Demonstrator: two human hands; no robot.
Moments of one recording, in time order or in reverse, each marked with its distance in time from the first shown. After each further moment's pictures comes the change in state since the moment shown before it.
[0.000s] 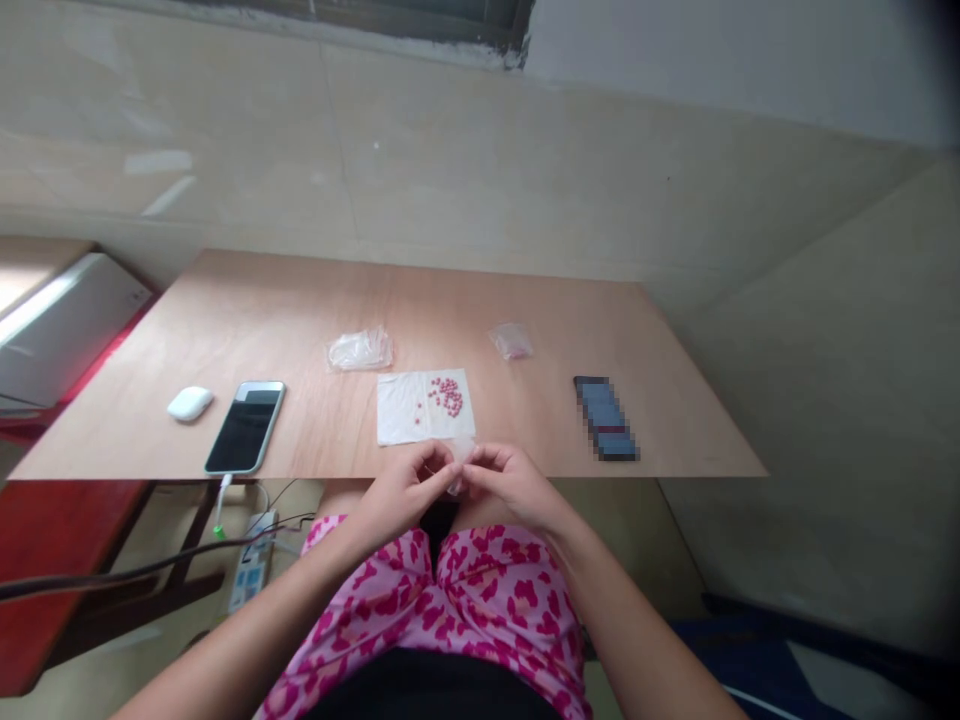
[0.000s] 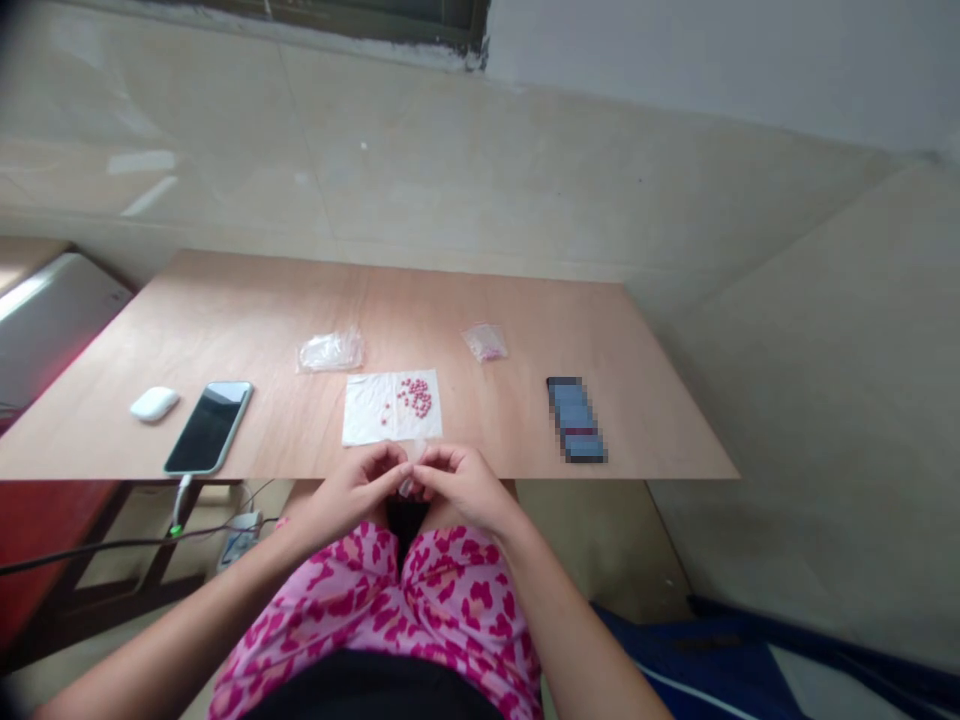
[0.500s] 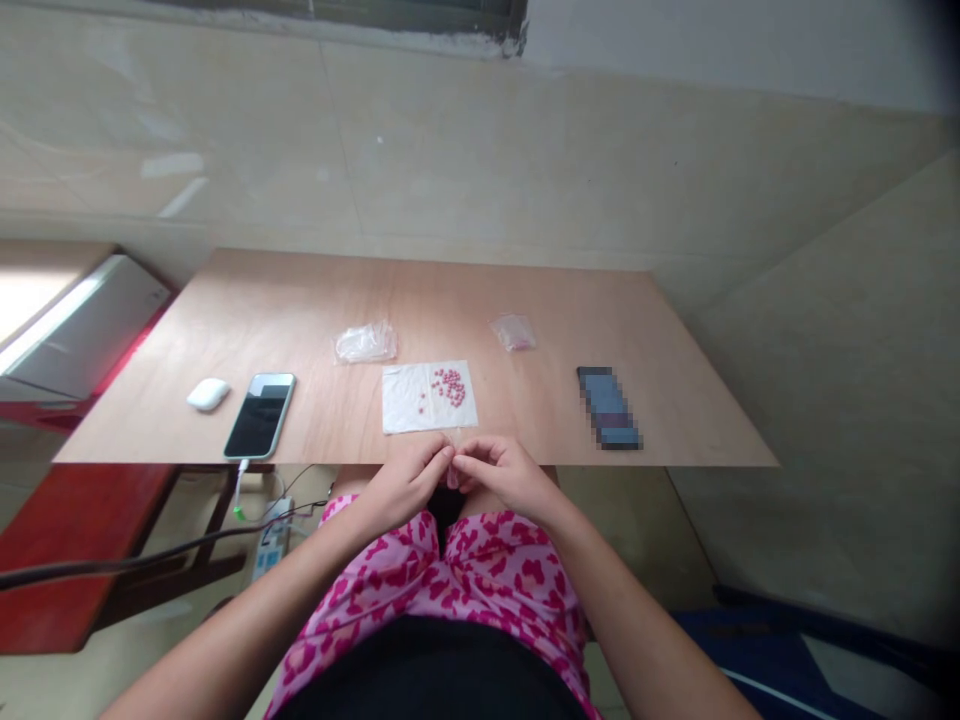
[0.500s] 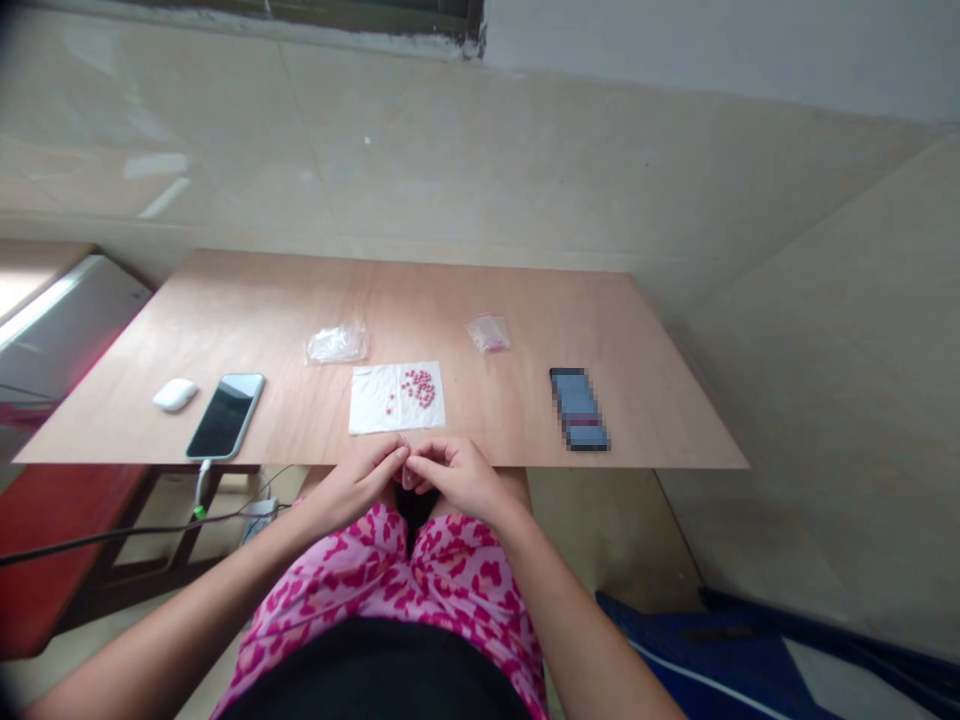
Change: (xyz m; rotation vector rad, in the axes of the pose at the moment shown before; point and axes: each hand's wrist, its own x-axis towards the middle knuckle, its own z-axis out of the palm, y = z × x) left_hand -0.005 0.012 0.000 0.316 -0.053 0.107; right_hand -0.003 -0.004 0.009 -0.055 -0.064 0.008
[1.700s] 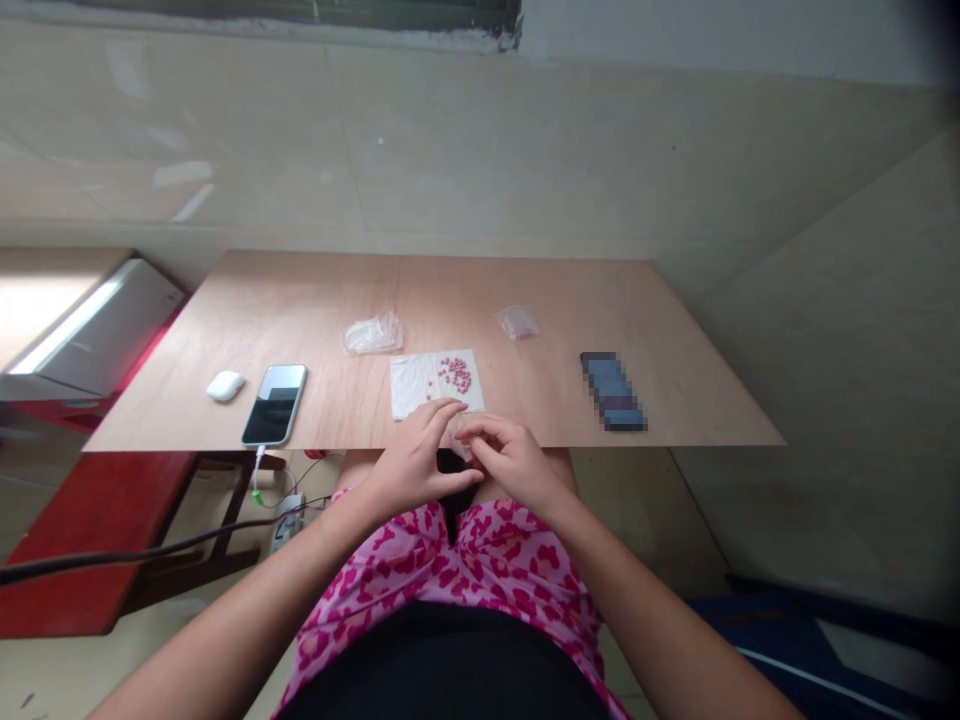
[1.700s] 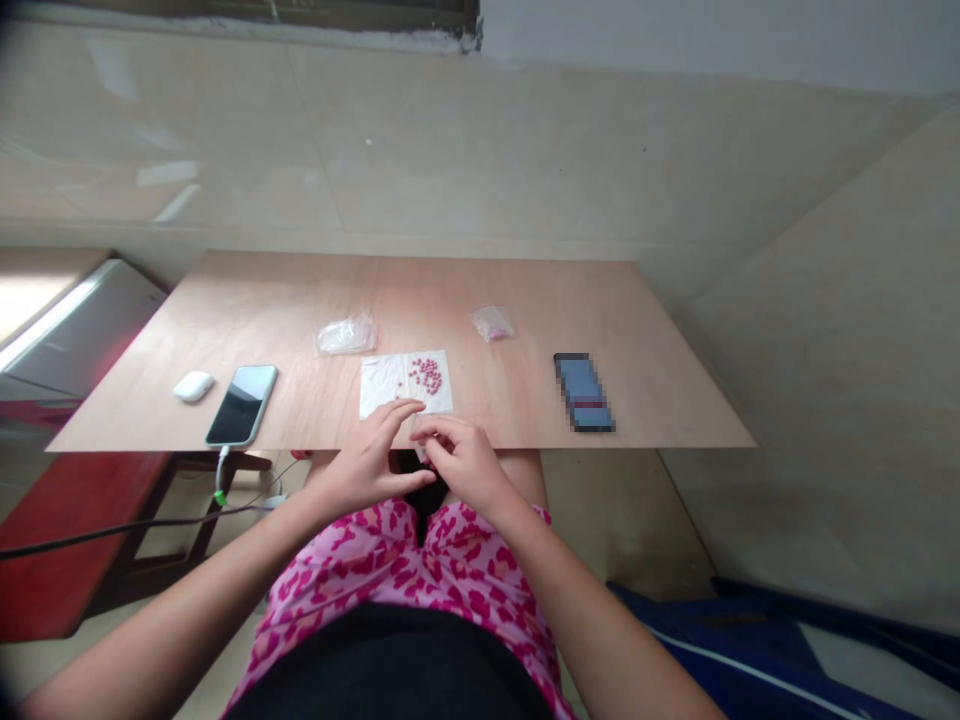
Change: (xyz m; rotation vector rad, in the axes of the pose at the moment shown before) left_hand -0.010 -0.005 -0.002 0.381 0.158 0.333; right_hand -0.011 -0.002 0.018 -0.412 0.237 -0.343
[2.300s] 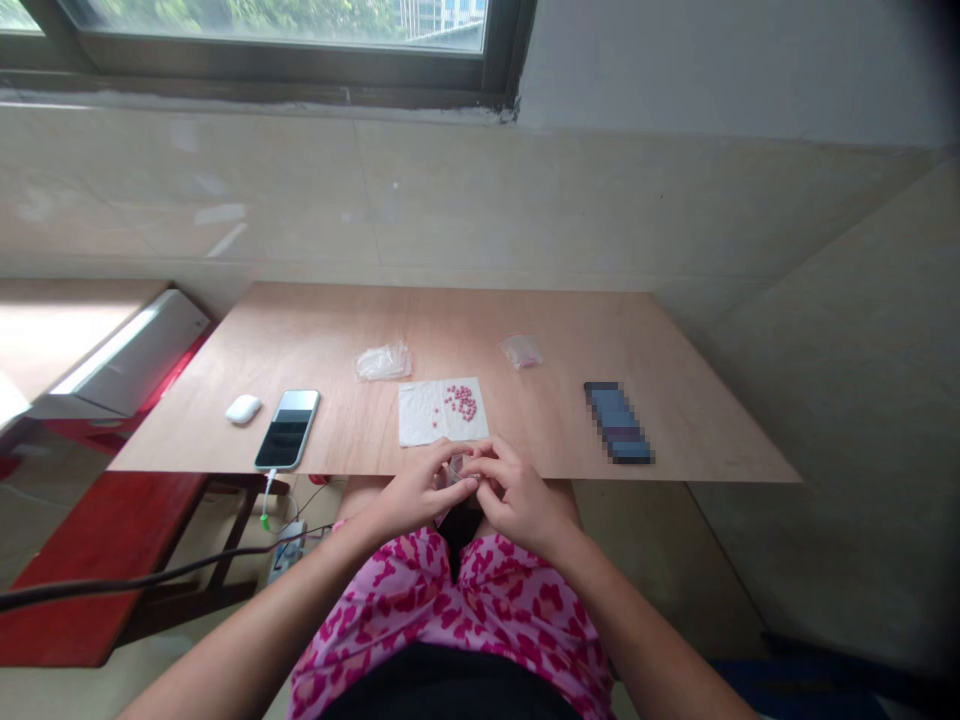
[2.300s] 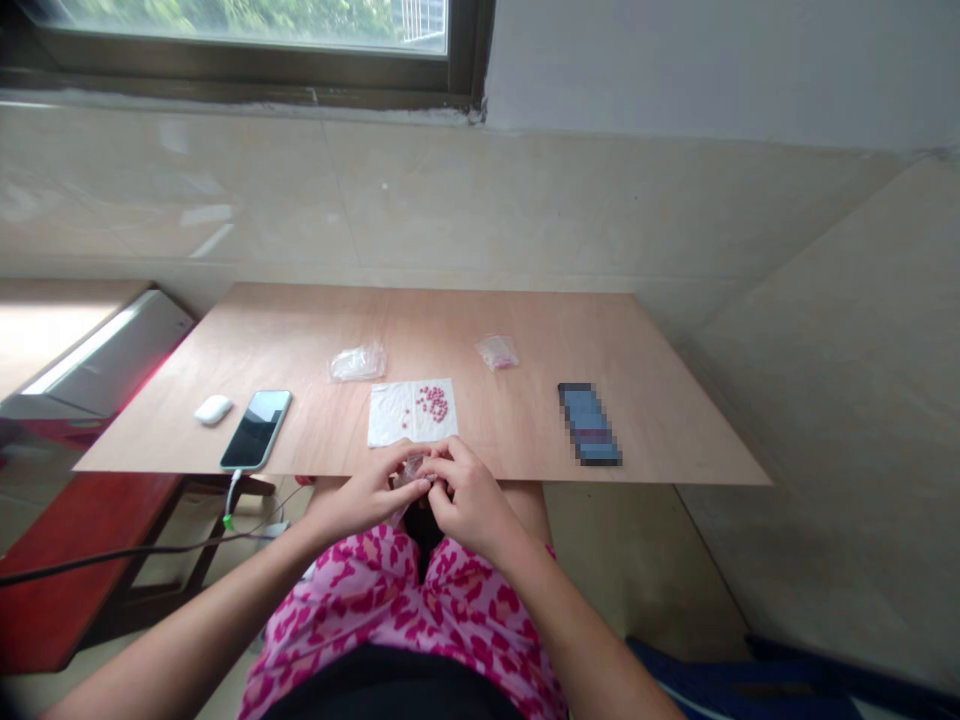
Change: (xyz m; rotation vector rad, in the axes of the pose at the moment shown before) left_hand 0.001 -0.001 -0.006 -0.381 -0.162 -0.229; right_hand -0.006 -0.017 -0.005 -0.243 -0.063 -0.220
